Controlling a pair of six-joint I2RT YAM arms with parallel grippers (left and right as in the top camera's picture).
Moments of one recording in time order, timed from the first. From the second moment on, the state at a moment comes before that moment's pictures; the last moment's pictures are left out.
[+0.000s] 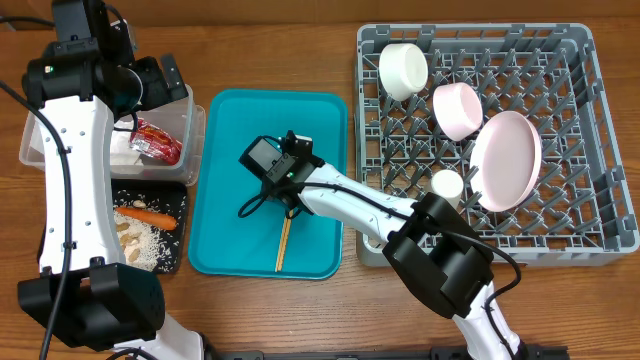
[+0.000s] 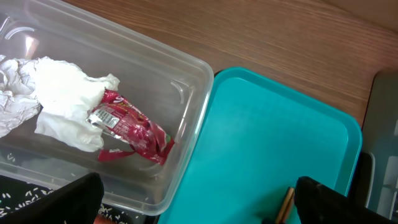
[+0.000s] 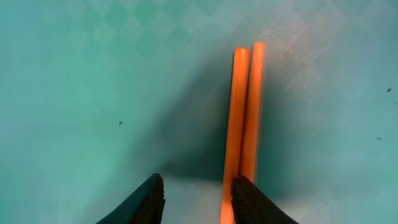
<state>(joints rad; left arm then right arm) 0.17 1.78 1.87 -1.13 0.10 -0.21 0.88 2.20 1.63 -0.64 0.17 1.01</state>
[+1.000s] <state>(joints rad) 0.17 1.78 1.87 -1.13 0.10 -0.21 0.88 2.19 1.60 -0.66 0.15 1.01</state>
